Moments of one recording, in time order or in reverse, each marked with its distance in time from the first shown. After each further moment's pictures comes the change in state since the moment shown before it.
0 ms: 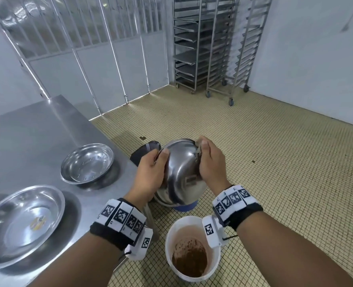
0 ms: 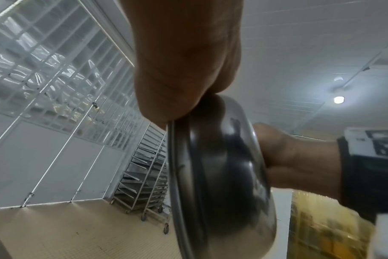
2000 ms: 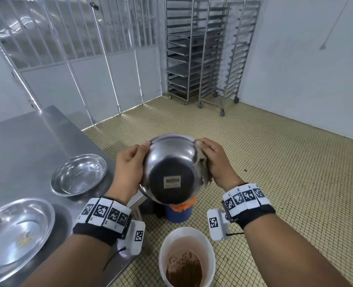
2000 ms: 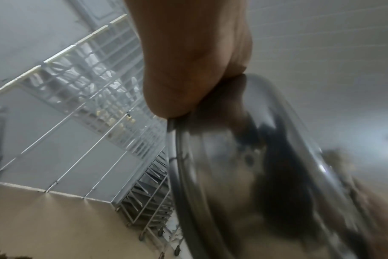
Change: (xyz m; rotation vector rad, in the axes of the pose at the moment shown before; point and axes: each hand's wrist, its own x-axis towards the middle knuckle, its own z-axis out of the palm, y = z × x) left_hand 0.023 0.025 -0.025 -0.263 0.123 0.076; right_hand 0.031 -0.020 -0.037 0.320 -0.281 -0.047
